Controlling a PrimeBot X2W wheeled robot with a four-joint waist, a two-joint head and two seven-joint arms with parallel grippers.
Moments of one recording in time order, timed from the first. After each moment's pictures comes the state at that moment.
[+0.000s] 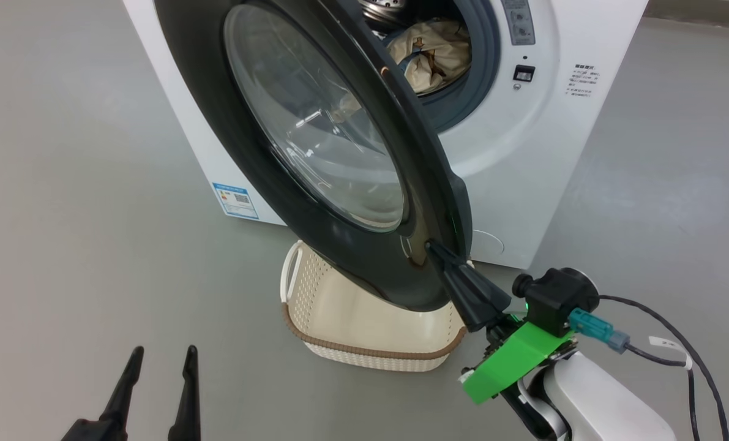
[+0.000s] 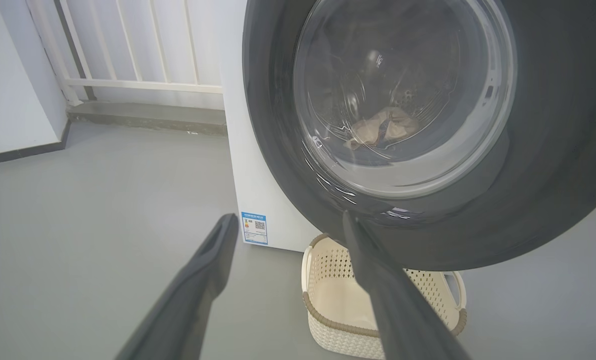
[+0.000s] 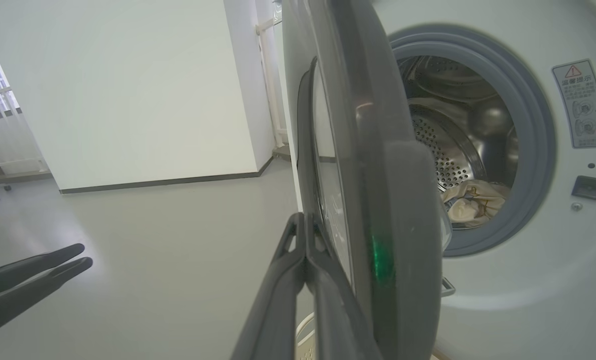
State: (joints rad) left arm 0.02 0.04 0.03 0.22 -0.16 -0.11 -0.25; right arm -0.38 -0.16 0.57 0.27 0.43 0.13 -0.26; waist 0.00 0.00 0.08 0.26
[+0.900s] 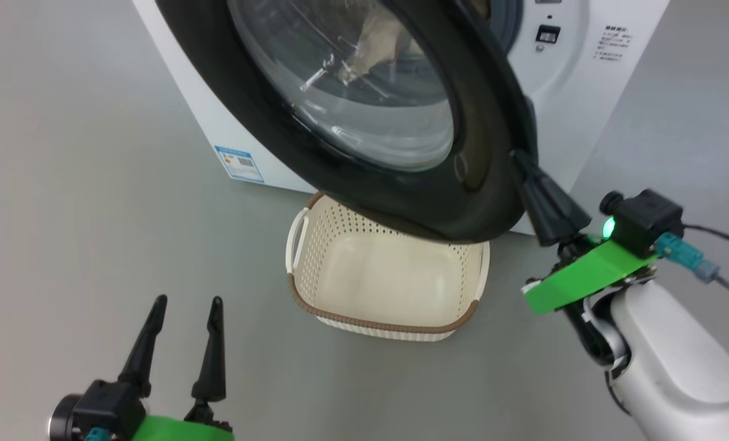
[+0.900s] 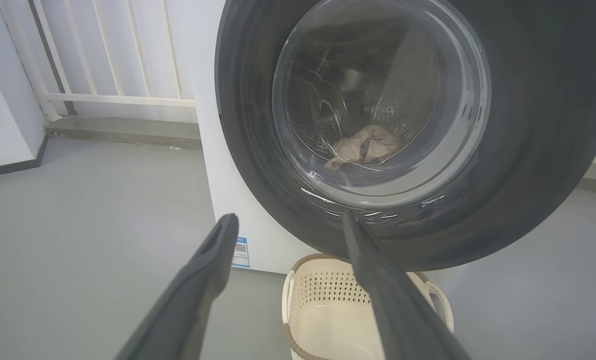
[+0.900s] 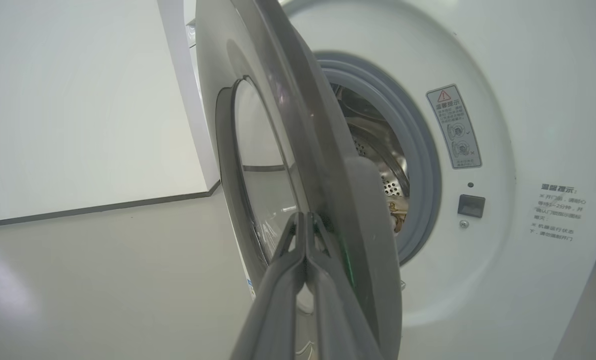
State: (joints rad) left arm -0.06 0.04 -0.06 0.16 -0.20 -0.07 -0.26; right arm -0.48 -0.21 0.38 0.31 0.43 0.13 -0.26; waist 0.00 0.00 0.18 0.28
